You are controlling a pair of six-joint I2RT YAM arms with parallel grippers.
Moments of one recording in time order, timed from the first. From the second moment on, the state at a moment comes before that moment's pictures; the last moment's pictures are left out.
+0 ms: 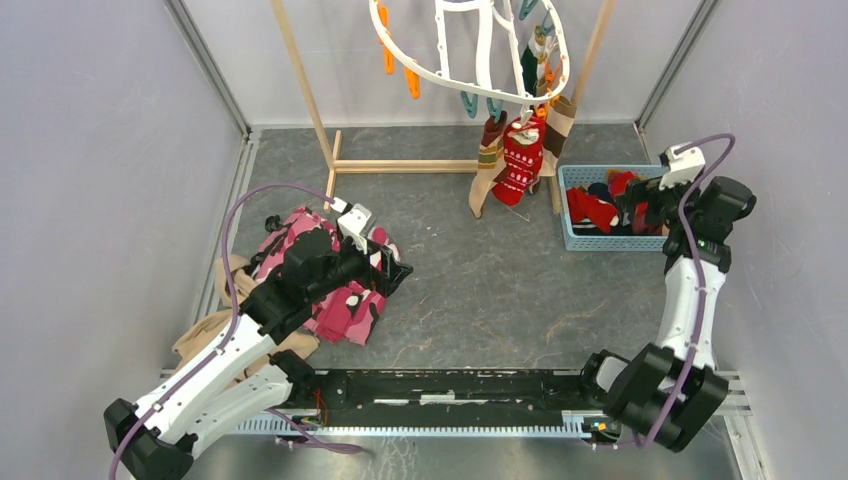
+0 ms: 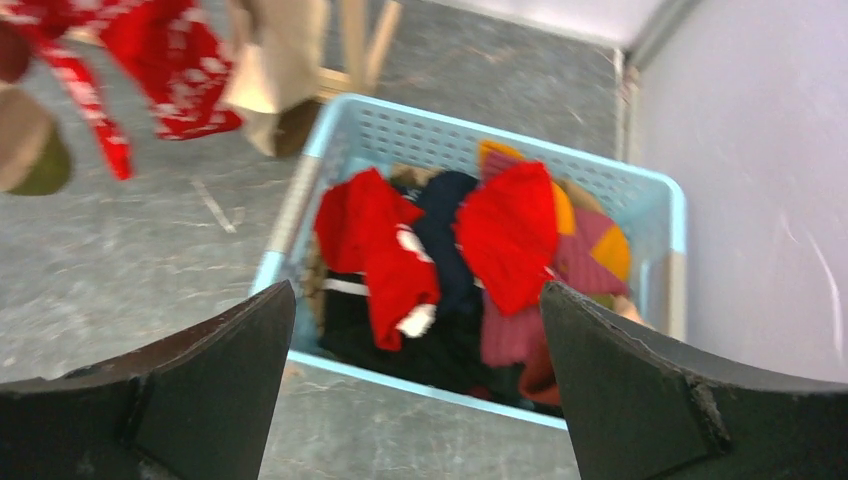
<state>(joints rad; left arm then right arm) -0.65 0.75 0.67 -0.23 0.17 -0.19 -0.52 1.07 0.88 -0.19 -0.70 -0.38</state>
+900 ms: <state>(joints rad) -0.33 0.83 0.65 -0.25 0.33 -0.19 -0.60 1.49 0.94 -0.12 -0.27 -0.28</state>
